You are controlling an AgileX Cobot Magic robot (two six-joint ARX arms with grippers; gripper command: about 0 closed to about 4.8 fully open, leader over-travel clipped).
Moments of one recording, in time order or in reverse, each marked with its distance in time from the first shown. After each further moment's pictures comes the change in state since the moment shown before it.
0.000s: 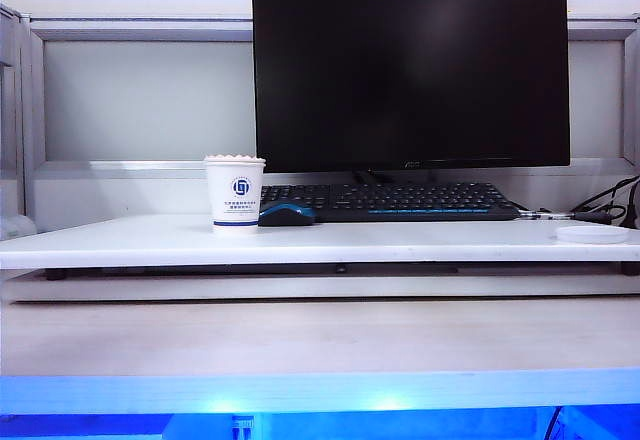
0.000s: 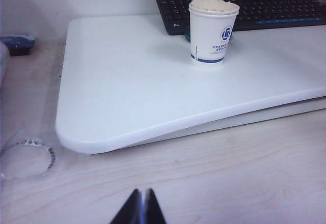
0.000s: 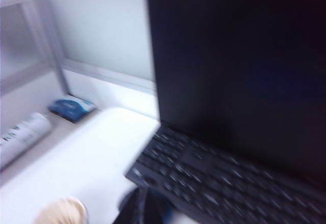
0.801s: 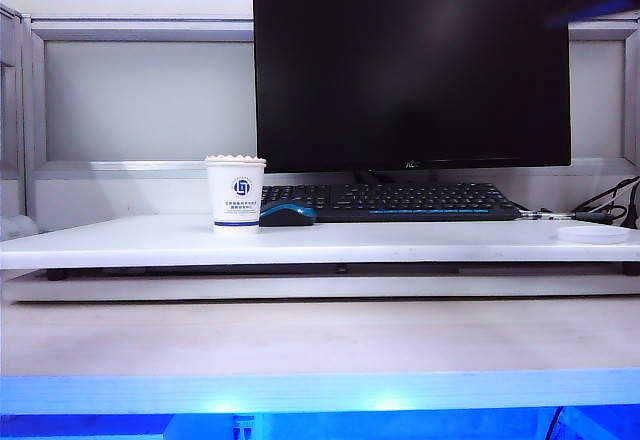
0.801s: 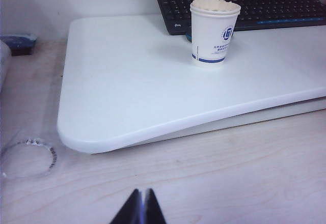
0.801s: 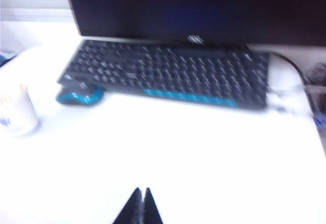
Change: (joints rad) left arm 0.000 0.000 0.000 0.000 -0.002 0.000; right arm -0.092 -0.780 -0.970 0.135 0.218 0.024
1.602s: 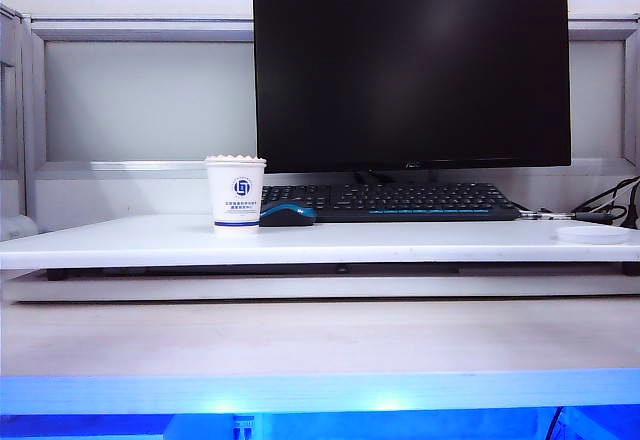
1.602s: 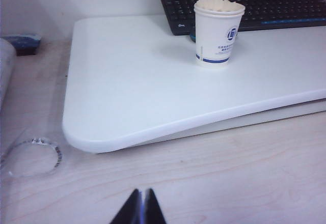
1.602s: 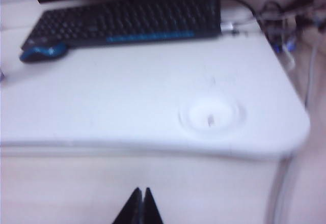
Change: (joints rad) left arm 0.000 0.000 0.000 0.005 -0.013 0.000; right arm -0.089 -0.539 -0.565 0.055 0.028 0.086
